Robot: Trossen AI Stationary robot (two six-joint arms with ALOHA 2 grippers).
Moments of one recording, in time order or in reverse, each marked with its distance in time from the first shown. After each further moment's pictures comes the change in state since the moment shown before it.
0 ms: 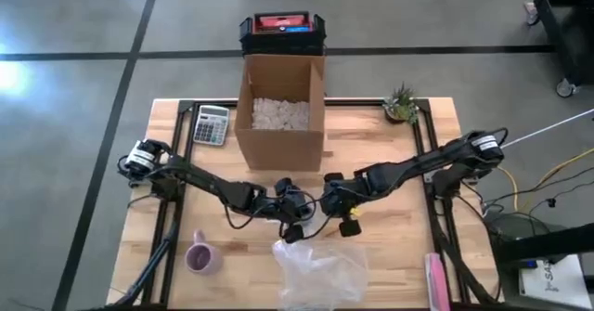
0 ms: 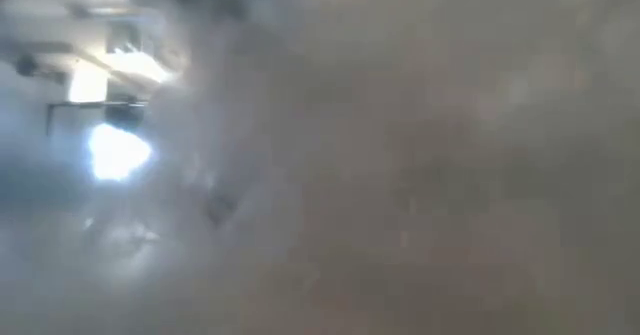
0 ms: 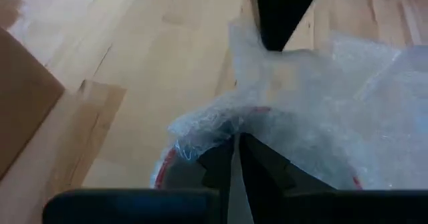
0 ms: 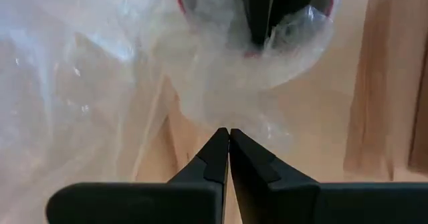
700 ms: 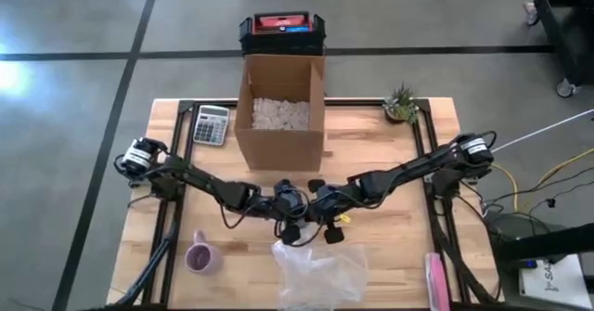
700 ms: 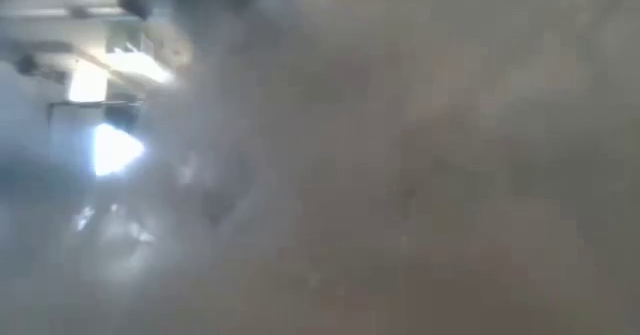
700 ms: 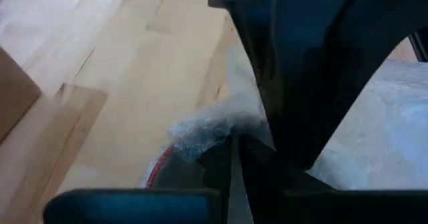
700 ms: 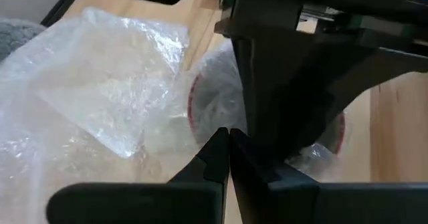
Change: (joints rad) left arm -0.002 -0.074 -0.053 0.088 0.043 0.000; right arm 0.010 0.106 -0.009 0.312 -0.001 -0.040
